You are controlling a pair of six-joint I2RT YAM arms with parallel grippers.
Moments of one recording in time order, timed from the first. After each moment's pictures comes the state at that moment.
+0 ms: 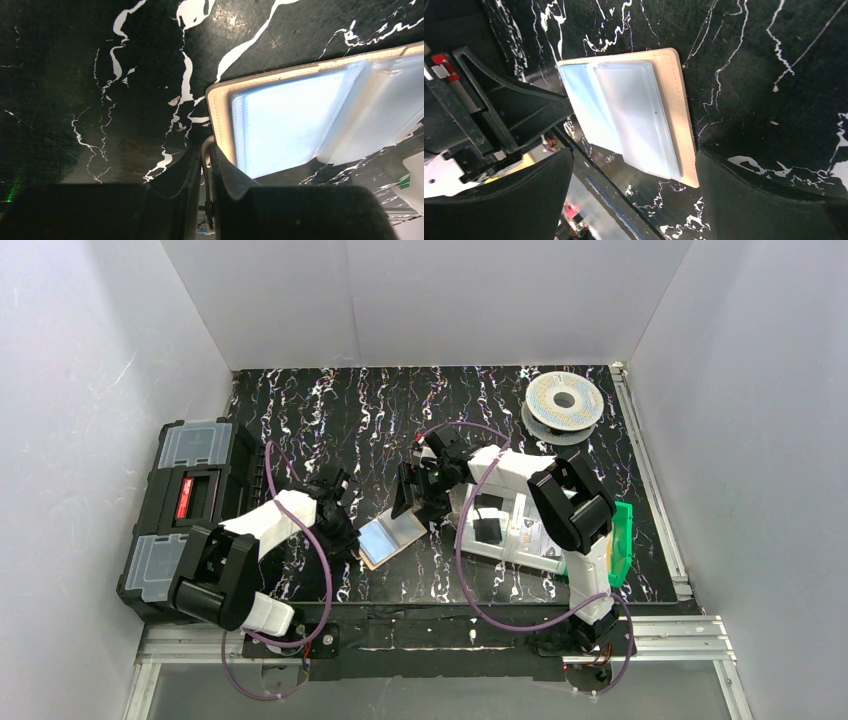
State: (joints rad) left arm -0.36 1.43 0.73 -0.72 0.09 -0.85; right arm 0.72 2.03 1.37 -0.39 -0.62 0.64
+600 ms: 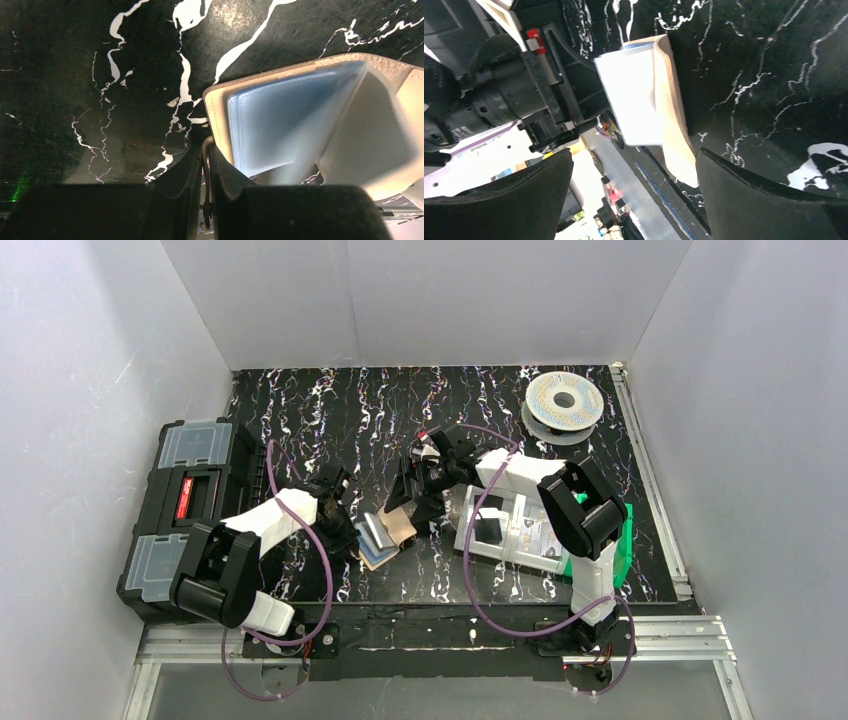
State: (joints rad) left arm -0.36 1.44 0.74 -0.73 0.09 -0.83; right arm 0.71 1.96 1.29 -0.24 -0.79 0.83
